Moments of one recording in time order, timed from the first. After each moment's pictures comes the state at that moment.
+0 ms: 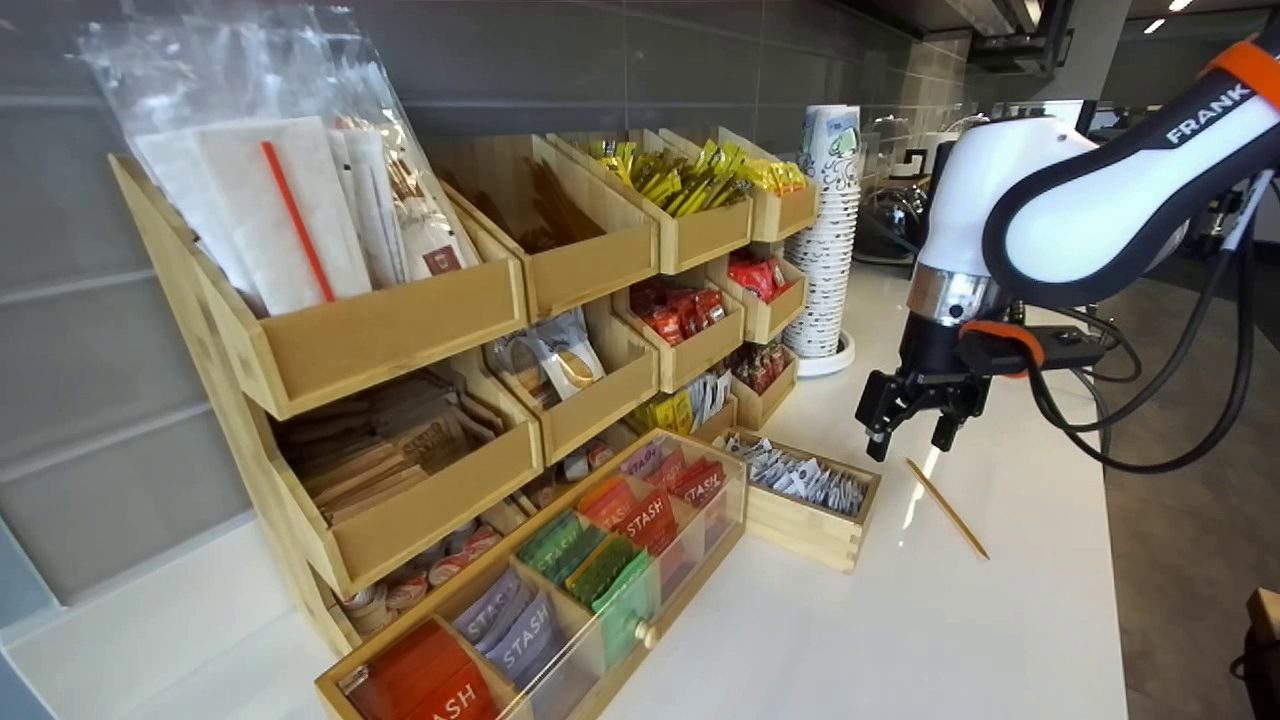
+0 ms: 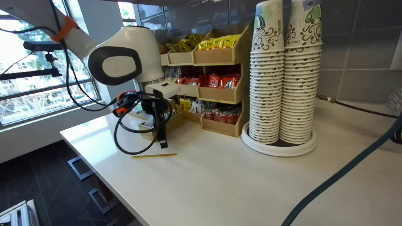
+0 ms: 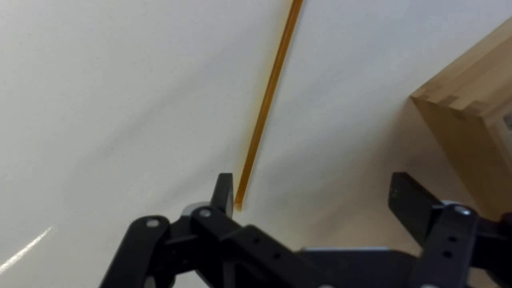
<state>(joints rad) -0.11 -0.03 -0.06 -2.49 0.07 2.51 0.40</state>
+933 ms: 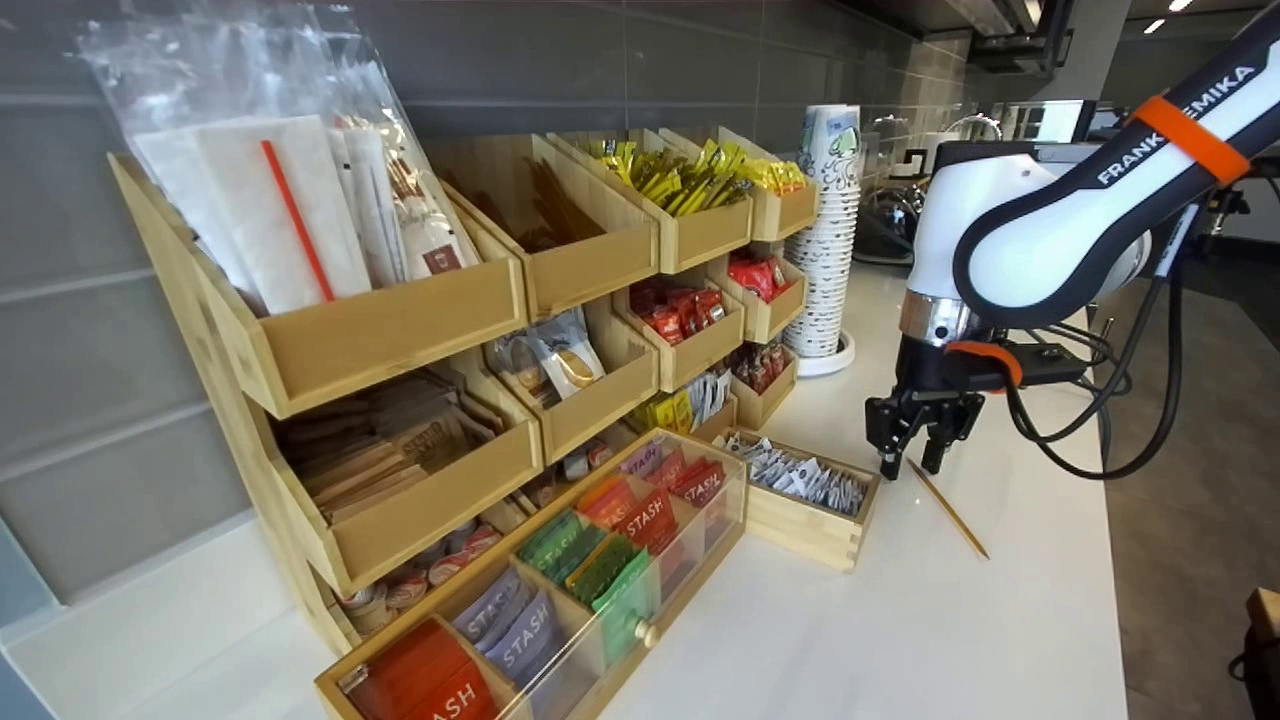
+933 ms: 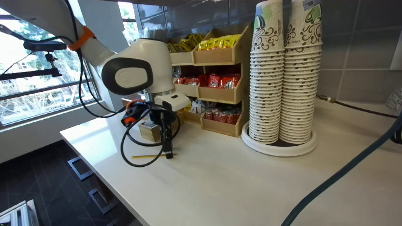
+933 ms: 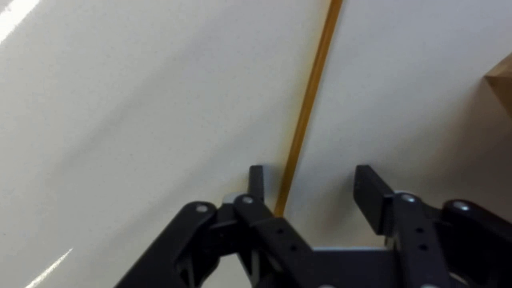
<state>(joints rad) -0.11 0.07 -0.11 -2.45 0.07 2.50 0.40</state>
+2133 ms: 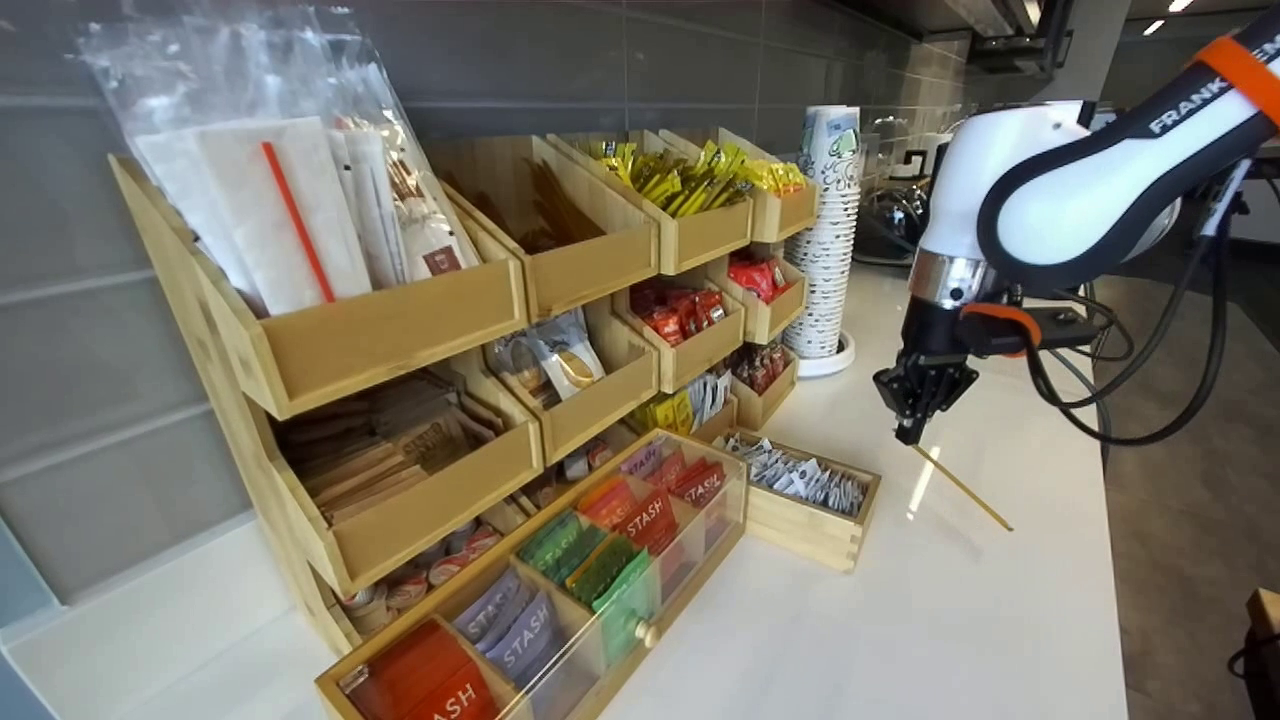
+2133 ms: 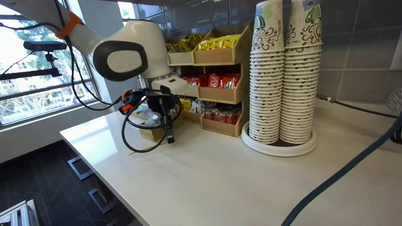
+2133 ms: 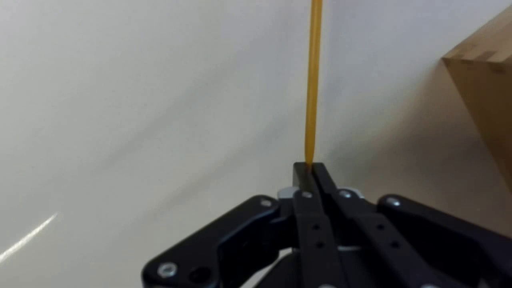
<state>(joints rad) -0.10 -0.04 -0.13 -2.46 0.03 2.49 0.36</state>
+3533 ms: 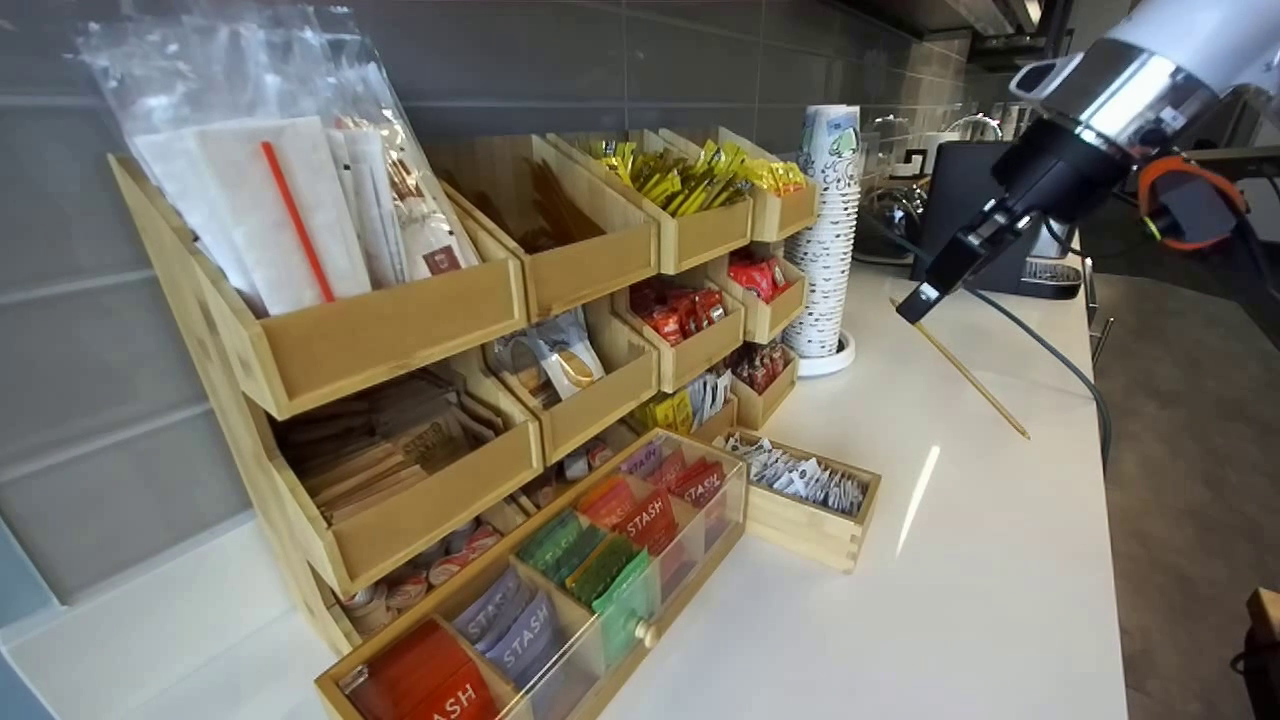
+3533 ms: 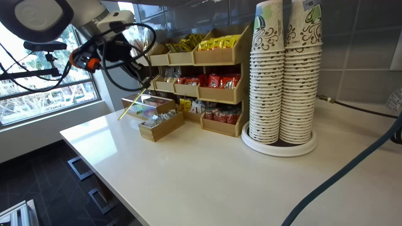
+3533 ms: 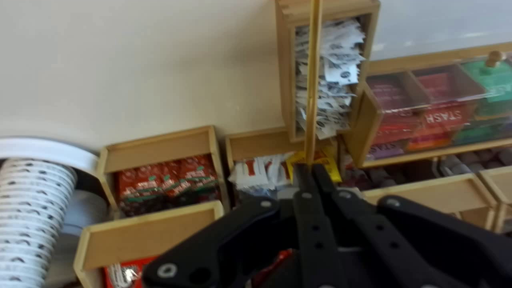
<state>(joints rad) 0.06 -0.57 -0.12 -2.68 0.12 2.66 -0.05</state>
